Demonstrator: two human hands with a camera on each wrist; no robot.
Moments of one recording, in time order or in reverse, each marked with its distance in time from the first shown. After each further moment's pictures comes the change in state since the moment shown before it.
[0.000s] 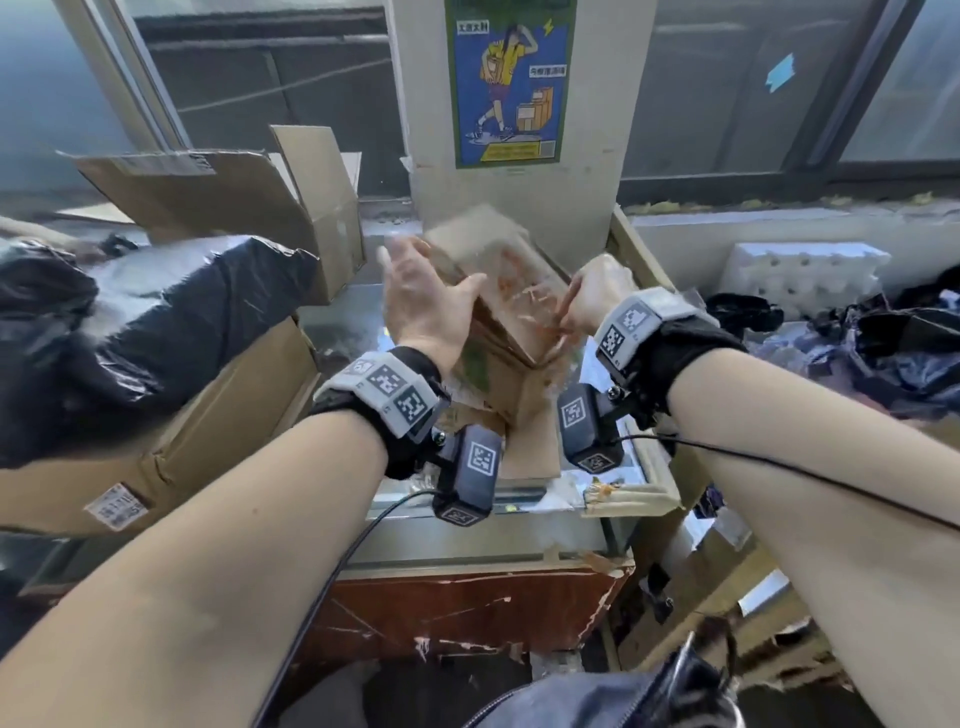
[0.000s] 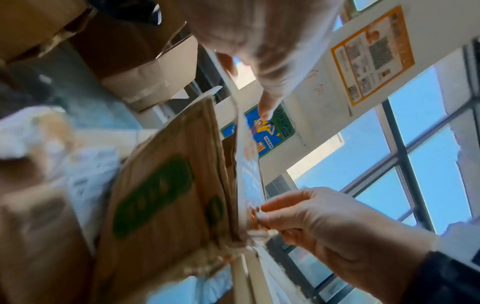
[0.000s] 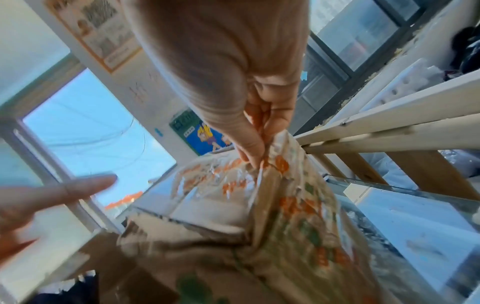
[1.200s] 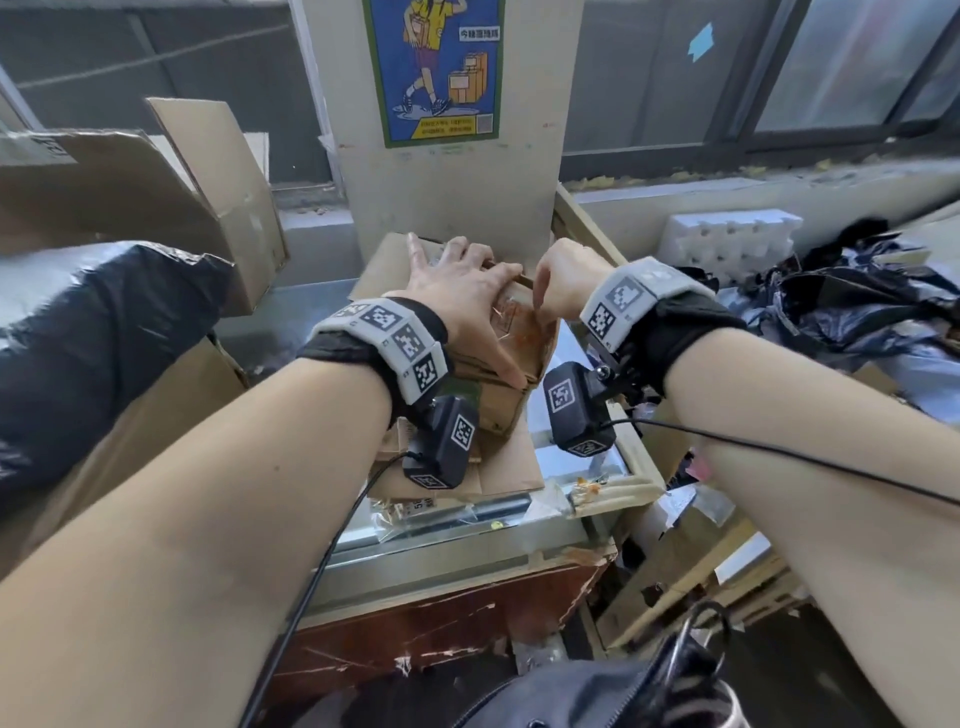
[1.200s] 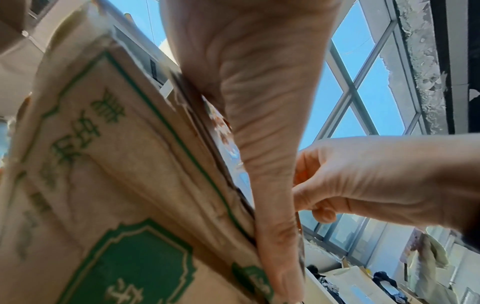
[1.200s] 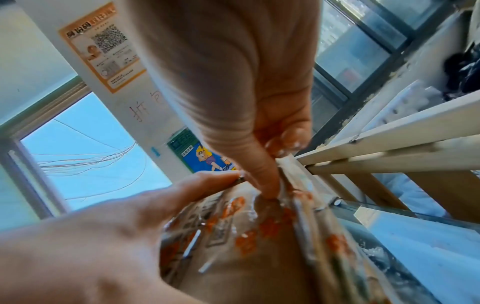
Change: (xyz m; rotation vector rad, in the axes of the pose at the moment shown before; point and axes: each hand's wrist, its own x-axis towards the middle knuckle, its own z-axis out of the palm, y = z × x) left_hand 0.032 0.009 0.049 0.840 -0.929 0.654; right_hand 0.012 -0.005 -0.008 -0.201 -0.156 -0.070
